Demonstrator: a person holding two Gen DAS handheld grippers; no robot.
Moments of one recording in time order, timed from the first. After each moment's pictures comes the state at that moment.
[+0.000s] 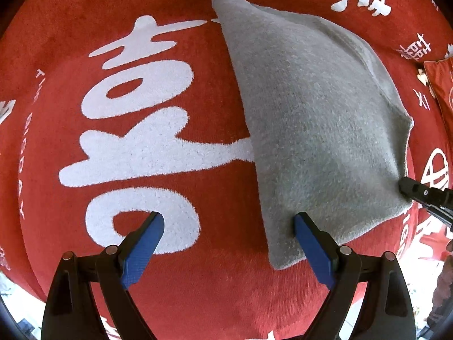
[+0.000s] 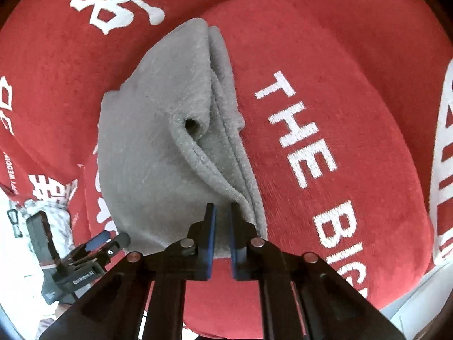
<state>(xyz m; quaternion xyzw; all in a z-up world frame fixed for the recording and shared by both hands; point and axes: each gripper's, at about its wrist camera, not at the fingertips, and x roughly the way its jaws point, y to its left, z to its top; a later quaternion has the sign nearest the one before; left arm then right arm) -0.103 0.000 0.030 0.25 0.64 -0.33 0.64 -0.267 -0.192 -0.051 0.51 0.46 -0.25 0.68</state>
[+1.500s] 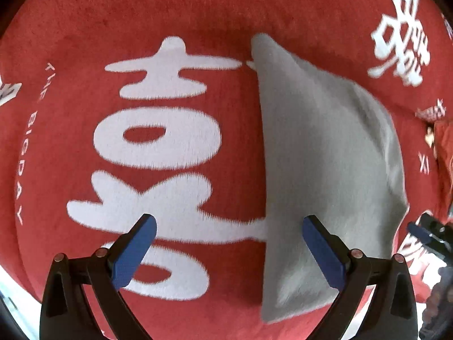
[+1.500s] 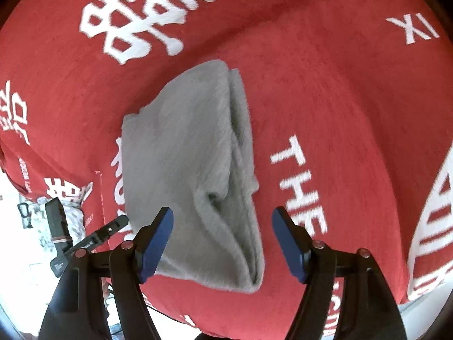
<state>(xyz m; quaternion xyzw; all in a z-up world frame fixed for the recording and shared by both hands) -0.051 -0.026 0.059 0.16 0.66 -0.29 0.67 -0.238 -0.255 -0.027 0.52 0.46 -0.21 0.69</state>
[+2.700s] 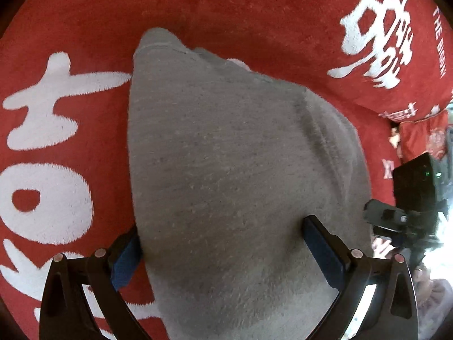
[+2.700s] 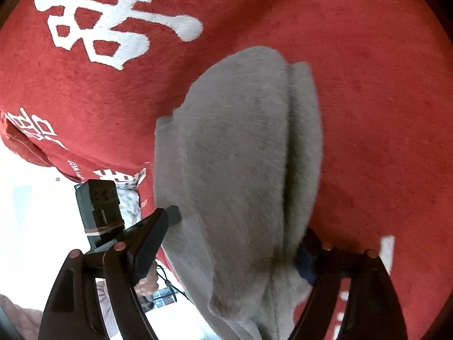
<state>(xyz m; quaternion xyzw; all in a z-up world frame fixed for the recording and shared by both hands) -0.046 -0.110 0.010 0.12 0.68 -0.39 0.61 -0.155 -0.303 -0.104 0.60 0.42 -0.01 0.67</state>
